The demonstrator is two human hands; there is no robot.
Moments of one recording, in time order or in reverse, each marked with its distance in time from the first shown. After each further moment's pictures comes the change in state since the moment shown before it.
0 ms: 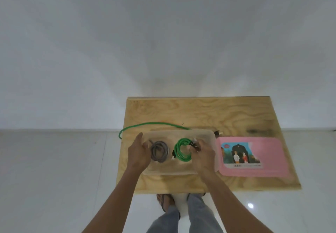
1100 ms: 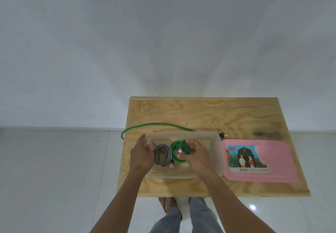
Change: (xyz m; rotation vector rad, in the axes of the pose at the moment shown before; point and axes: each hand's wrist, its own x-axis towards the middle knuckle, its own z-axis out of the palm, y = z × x) left_hand -0.001 0.002 0.000 -0.053 -0.004 -0.044; right_hand 0.018 0.011 0.028 0.191 -0.259 0.113
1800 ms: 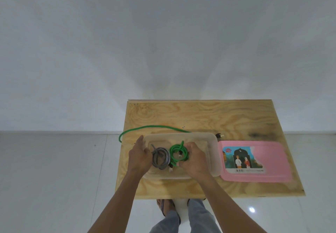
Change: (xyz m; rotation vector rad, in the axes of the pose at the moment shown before) left_hand 0.003 -0.001 -0.001 -0.003 -0.037 0.011; right_hand -0.014 -0.006 -0.004 -0.388 0.010 -0.103
